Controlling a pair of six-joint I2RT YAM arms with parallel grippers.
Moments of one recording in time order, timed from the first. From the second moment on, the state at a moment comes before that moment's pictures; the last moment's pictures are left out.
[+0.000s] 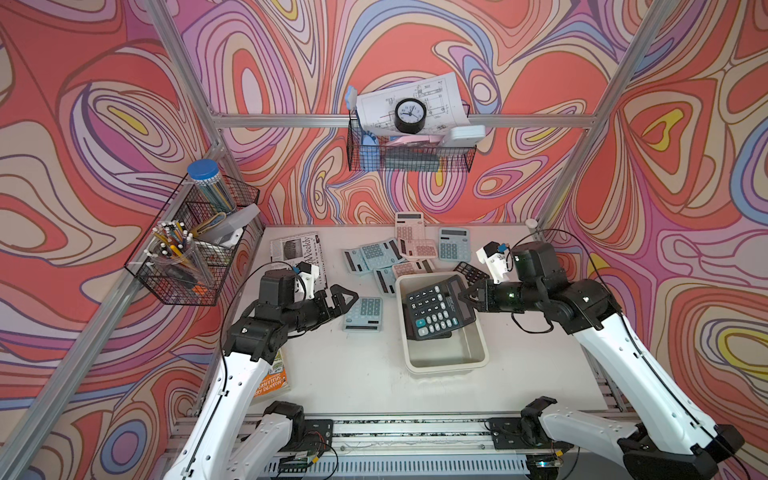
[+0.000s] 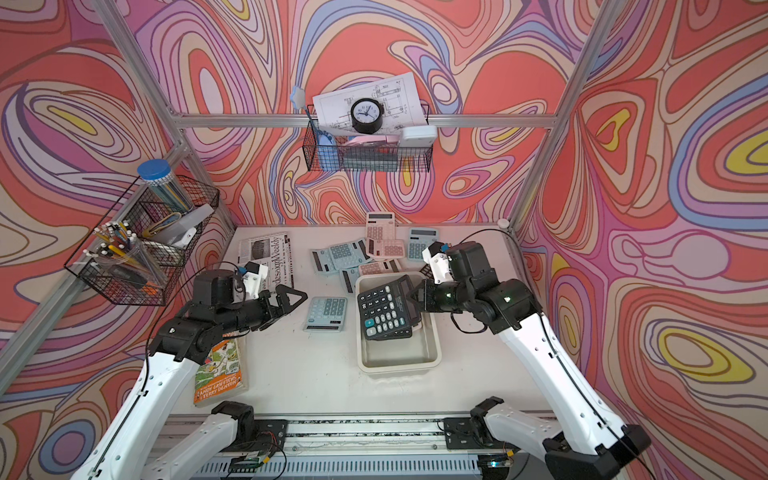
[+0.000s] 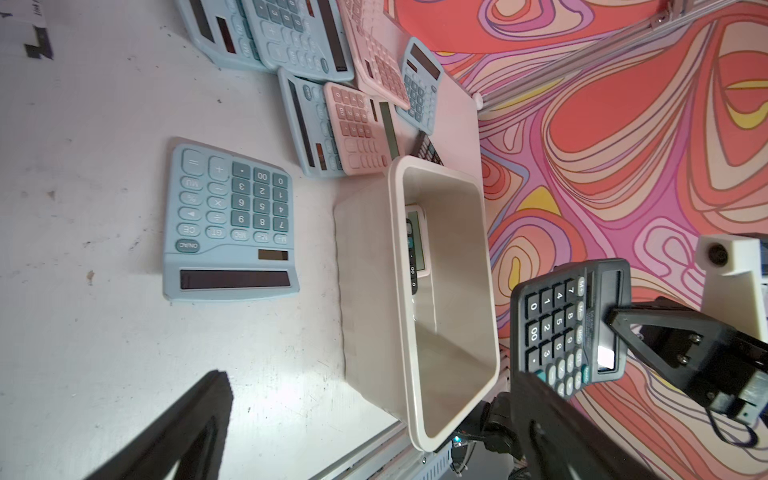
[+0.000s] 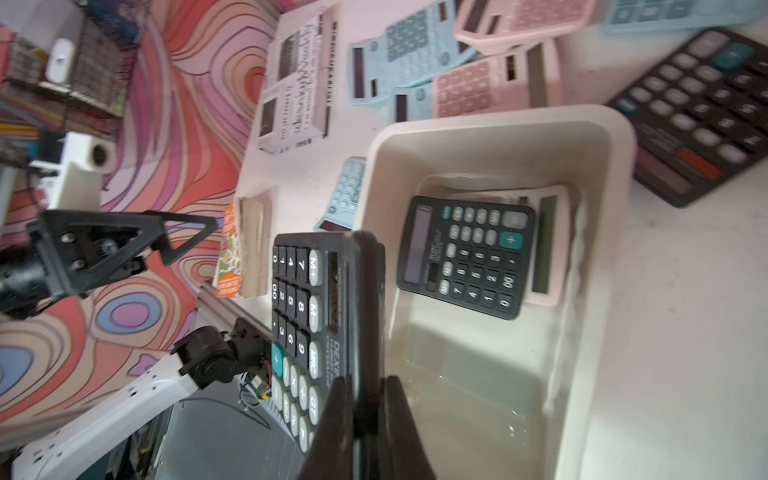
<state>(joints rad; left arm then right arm) -0.17 0.87 0.95 -0.78 0.51 -0.66 0.45 1.13 1.37 -1.08 -0.30 0.48</state>
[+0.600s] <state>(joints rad) -0.15 0.98 0.83 -0.70 0.46 -0.68 0.56 1.36 1.39 -1.36 -0.02 0.68</state>
